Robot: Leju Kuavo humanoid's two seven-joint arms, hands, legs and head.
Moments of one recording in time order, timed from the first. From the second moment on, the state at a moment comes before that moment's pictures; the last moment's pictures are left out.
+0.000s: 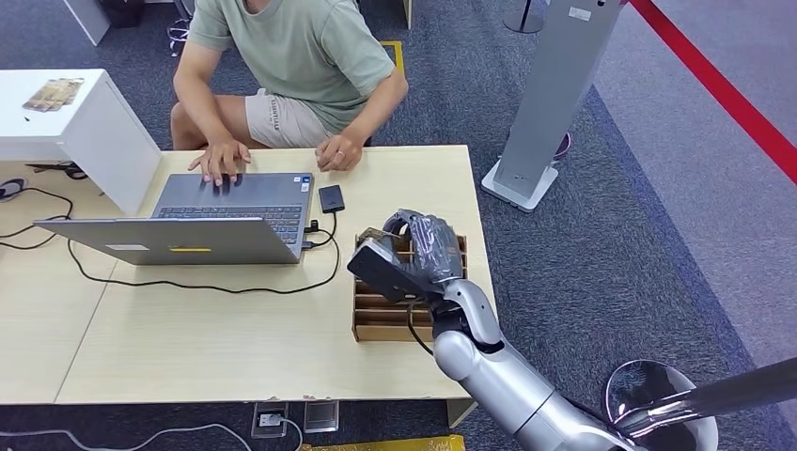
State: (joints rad) left arm -0.12 0.09 -1.21 -0.21 1.05 0.32 0.15; right arm -0.43 -0.04 0.80 -1.26 0.68 -0.63 0.05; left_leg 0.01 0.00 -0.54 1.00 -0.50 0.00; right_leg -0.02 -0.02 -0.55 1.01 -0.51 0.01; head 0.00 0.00
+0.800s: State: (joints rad) left arm -0.13 0.09 -1.25 -0.21 1.03 0.33 0.18; right arm -0.91 0.15 0.86 -0.63 0.55 -0.53 0.10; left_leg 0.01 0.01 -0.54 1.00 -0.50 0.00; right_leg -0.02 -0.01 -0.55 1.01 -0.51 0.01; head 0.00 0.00
